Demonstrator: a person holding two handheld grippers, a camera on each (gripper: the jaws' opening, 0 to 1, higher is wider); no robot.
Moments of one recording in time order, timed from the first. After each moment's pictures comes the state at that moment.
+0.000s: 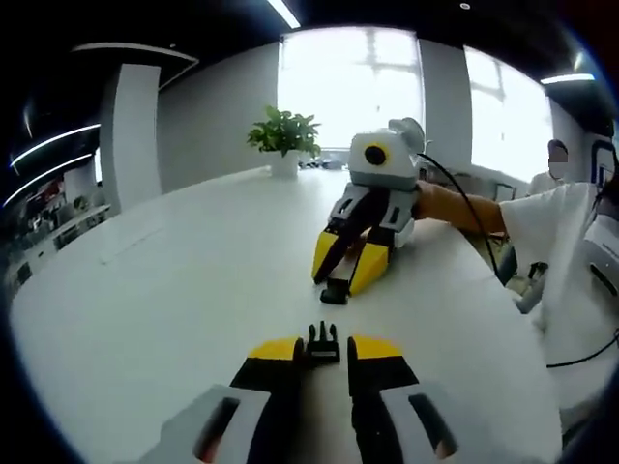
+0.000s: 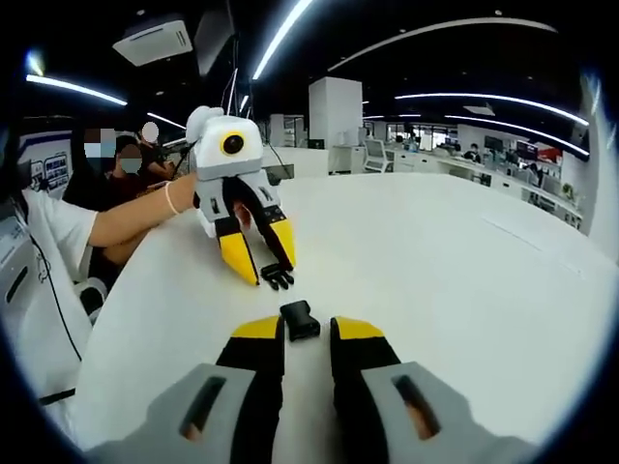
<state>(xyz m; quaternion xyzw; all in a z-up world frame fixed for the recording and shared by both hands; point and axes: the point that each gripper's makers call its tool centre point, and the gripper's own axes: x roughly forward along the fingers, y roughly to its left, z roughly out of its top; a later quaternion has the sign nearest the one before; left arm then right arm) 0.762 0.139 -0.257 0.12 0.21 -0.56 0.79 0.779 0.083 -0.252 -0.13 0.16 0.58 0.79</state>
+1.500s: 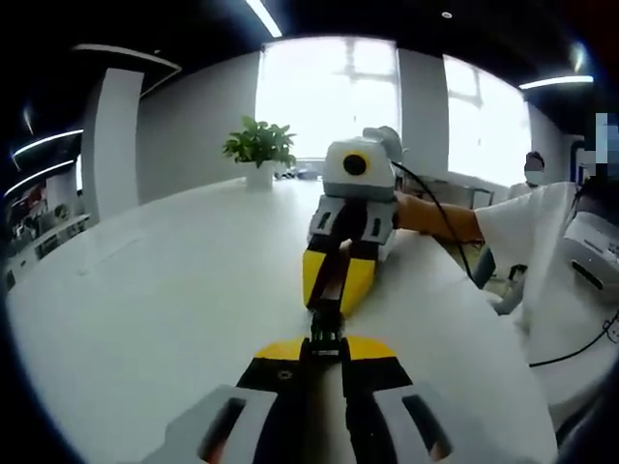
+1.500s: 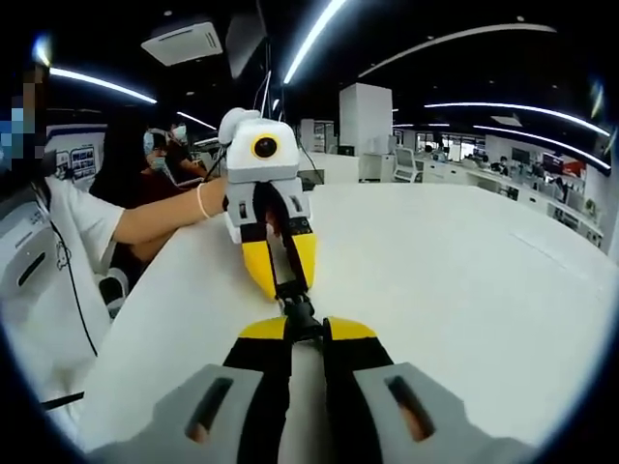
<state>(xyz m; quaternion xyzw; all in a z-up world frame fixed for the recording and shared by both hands) 0.737 0.123 -0.256 0.10 0.19 -0.61 0.76 0.754 0.101 -0.250 -0.14 0.14 0.63 0.75</state>
